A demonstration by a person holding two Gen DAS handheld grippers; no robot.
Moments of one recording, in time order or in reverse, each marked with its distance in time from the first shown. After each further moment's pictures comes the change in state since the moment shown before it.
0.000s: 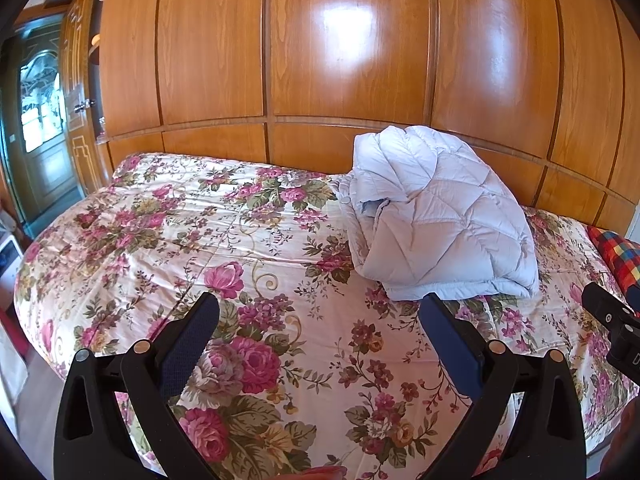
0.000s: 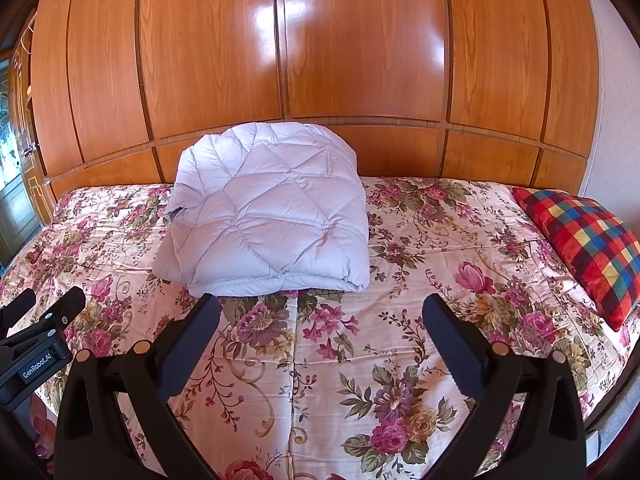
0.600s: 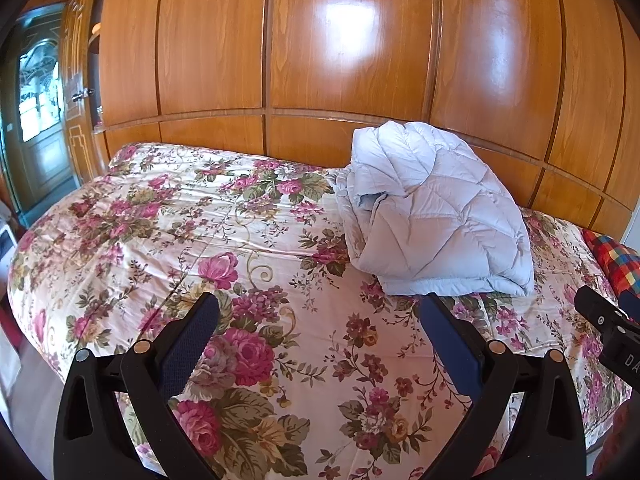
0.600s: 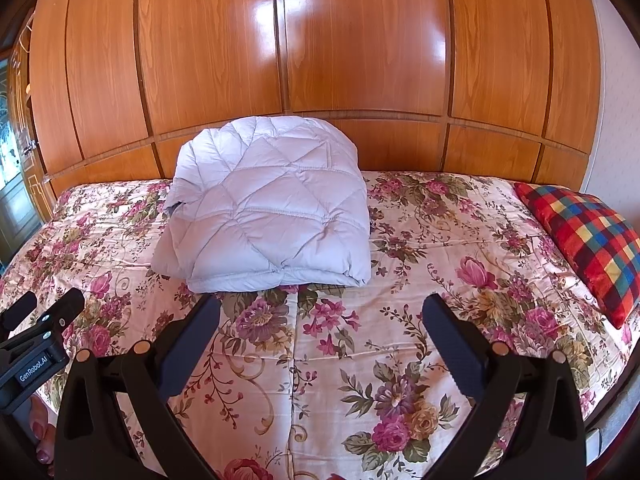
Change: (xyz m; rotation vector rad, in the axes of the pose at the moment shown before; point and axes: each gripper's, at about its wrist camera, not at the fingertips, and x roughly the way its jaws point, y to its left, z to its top) left arm 0.002 0.004 -0.004 -0.025 0.016 -0.028; right arm 0.004 -0.003 -0.001 0.002 0.017 0.007
